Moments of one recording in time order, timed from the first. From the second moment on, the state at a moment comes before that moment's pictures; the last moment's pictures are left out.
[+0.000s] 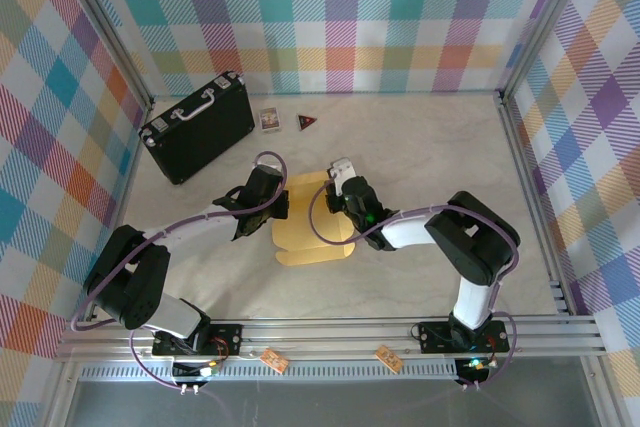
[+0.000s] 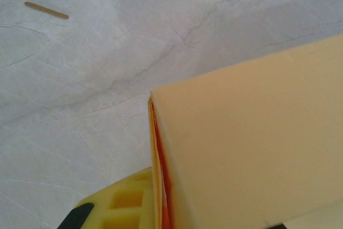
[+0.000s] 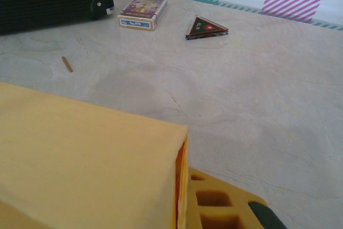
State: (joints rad) left arm -0.56 1.46 0.78 -0.15 -0.19 -0.36; right arm 0.77 1.80 0.77 0.66 0.30 0.11
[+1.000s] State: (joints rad) left arm -0.57 1.46 0.78 -0.16 -0.14 -0.36; right arm 0.76 1.79 0.68 0.68 0.42 0.23
